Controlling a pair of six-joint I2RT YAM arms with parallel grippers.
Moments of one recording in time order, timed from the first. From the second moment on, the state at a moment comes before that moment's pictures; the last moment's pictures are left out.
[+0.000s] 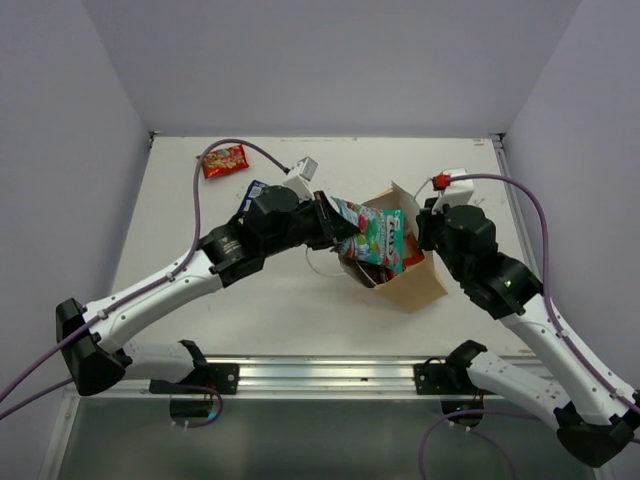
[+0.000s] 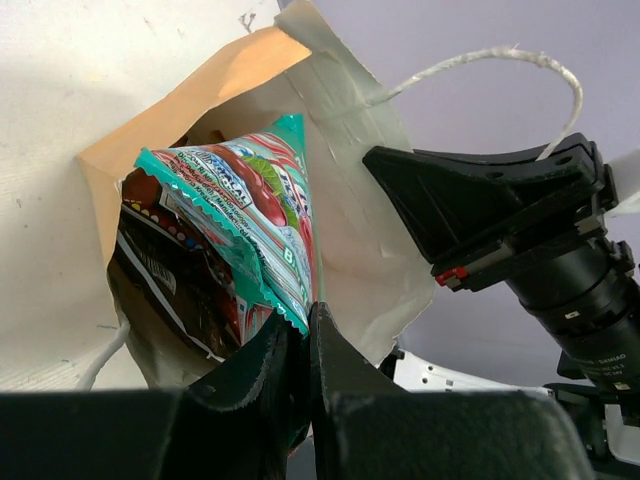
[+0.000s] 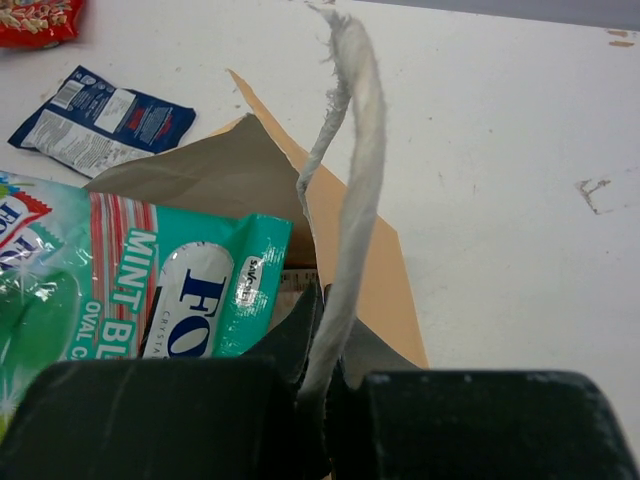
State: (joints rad) left arm -0.91 1.26 1.21 -0.26 0.02 -0.96; right arm 0.63 0.84 1.02 -0.54 0.43 0.20
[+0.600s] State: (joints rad) left arm -0.93 1.39 1.27 -0.25 -0.02 -0.96; right arm 0.63 0.84 1.01 -0.54 0.39 0.24
